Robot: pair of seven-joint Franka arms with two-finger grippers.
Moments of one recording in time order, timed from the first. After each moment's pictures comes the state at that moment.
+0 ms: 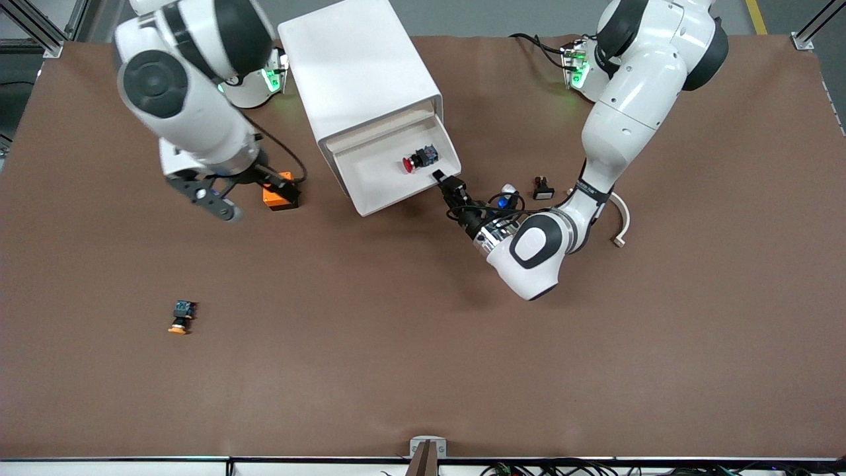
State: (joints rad) left arm -0.32 0.94 -0.23 -1.40 -1.03 1.42 -2.34; right arm 0.57 0.12 -0.08 -1.69 0.07 1.68 1.09
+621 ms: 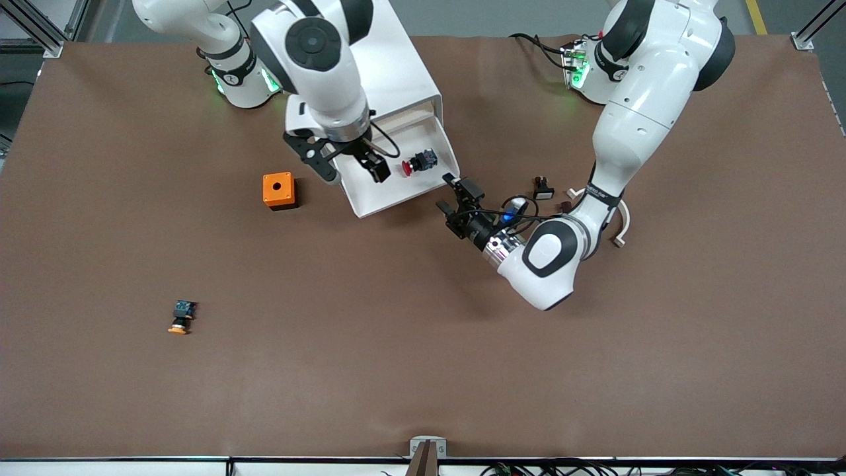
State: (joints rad) left arm -0.27 0.94 -0.23 -1.34 -1.03 1.42 -1.96; right arm 0.82 0.17 -0.08 -1.78 0.10 1.90 1.52
